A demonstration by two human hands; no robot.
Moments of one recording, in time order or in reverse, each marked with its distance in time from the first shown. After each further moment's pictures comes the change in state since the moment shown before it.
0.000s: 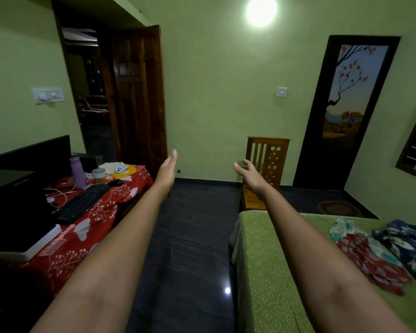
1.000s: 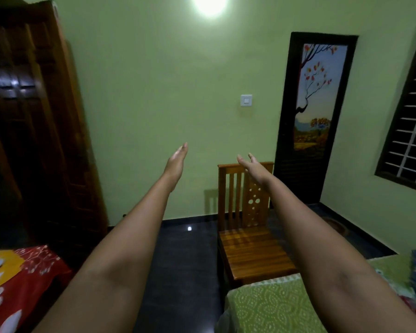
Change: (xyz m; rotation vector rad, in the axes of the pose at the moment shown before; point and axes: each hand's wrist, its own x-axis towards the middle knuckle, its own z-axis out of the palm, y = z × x) left_hand 0.658 -0.069 0.248 -0.052 -0.273 0.081; right_hand 0.624 0.071 -0.143 -0.031 0.248 0.077
